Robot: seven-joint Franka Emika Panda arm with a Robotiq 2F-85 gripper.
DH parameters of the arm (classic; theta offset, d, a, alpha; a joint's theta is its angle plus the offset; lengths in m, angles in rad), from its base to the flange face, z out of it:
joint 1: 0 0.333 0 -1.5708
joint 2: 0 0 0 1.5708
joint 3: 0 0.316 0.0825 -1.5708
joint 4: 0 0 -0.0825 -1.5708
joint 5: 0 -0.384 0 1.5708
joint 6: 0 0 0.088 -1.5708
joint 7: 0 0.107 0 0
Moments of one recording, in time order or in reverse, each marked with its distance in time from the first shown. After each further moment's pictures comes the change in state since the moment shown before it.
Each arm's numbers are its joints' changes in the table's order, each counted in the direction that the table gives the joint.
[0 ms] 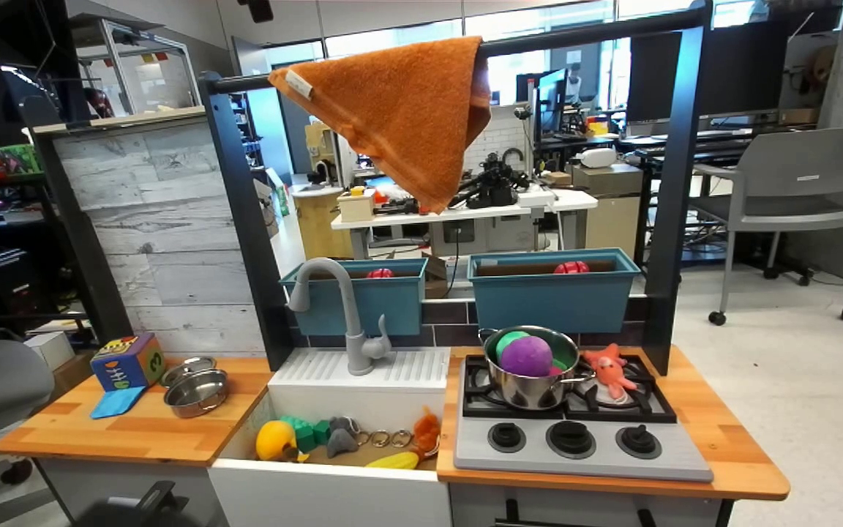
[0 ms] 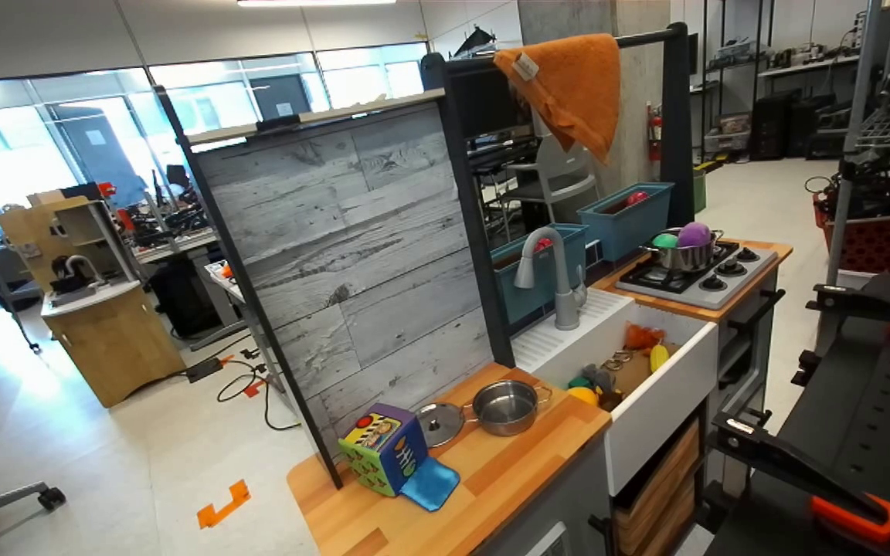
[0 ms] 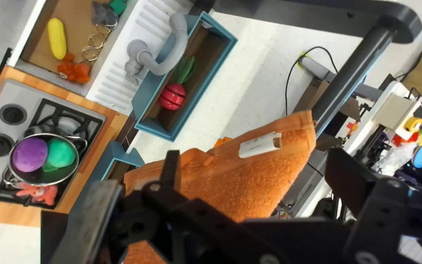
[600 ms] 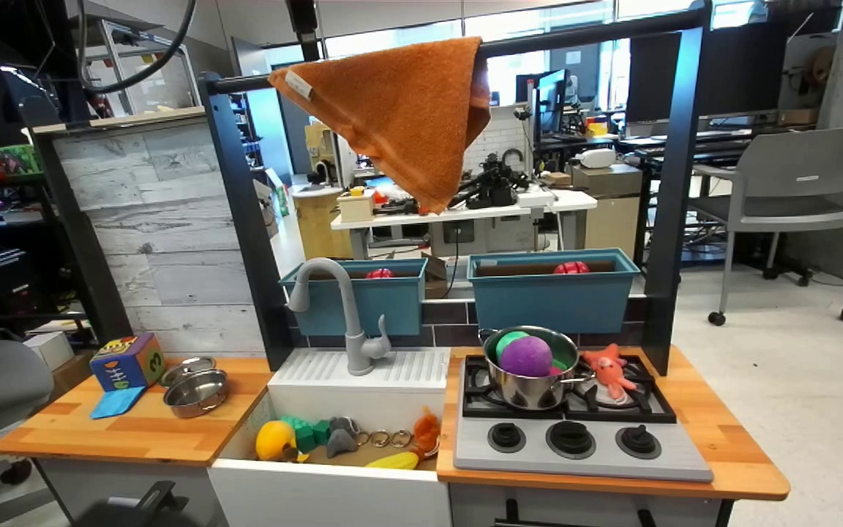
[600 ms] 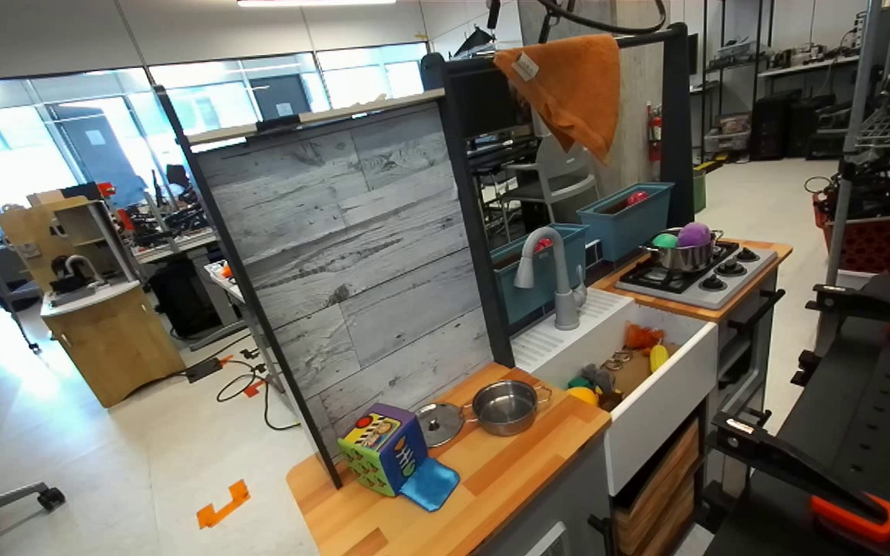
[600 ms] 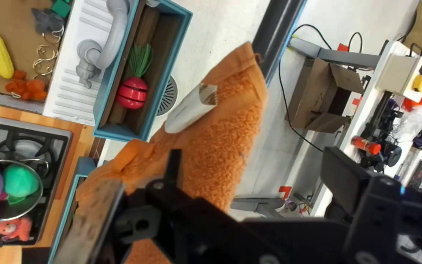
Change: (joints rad) arm -0.010 0.359 -0.013 -0.446 -0.081 0.101 0.148
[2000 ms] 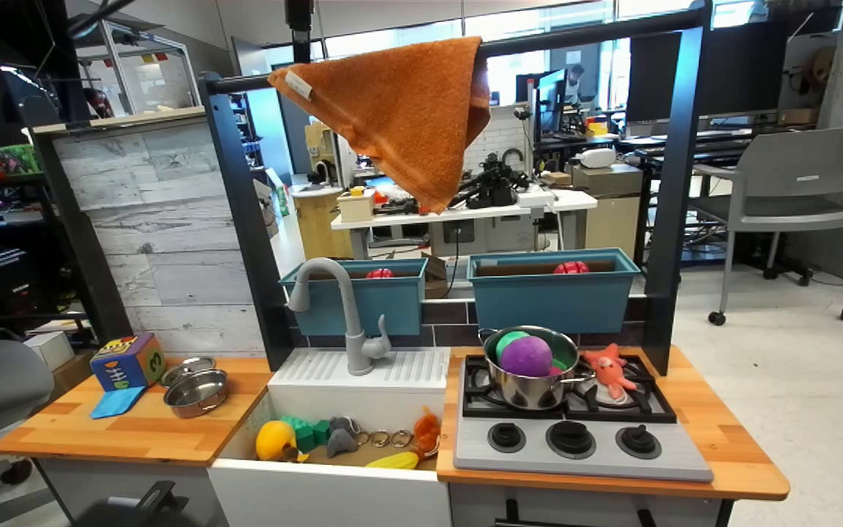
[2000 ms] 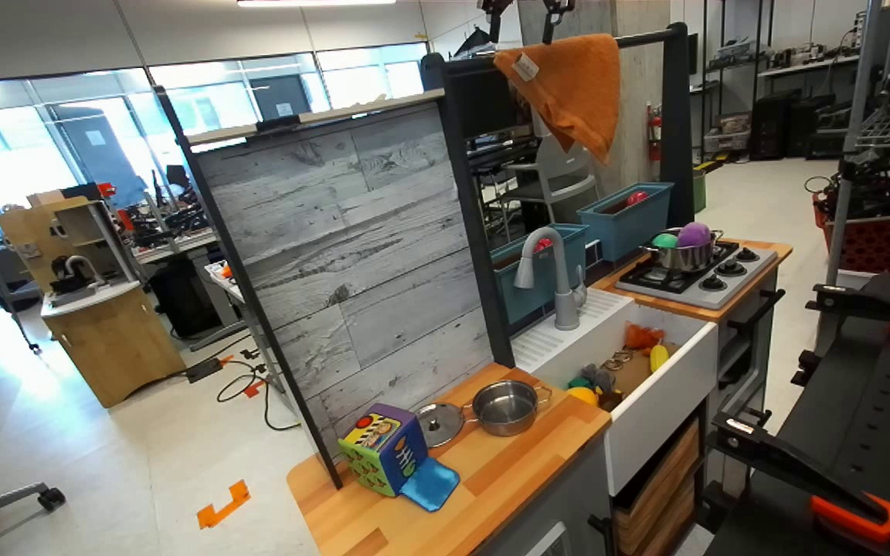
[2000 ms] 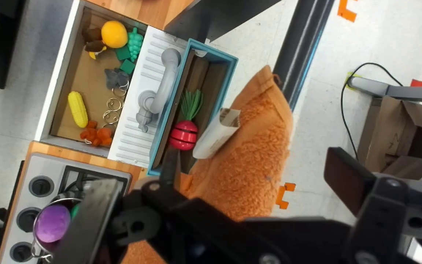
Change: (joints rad) arm -0.051 0.253 0.000 -0.473 0.006 0.491 0.146
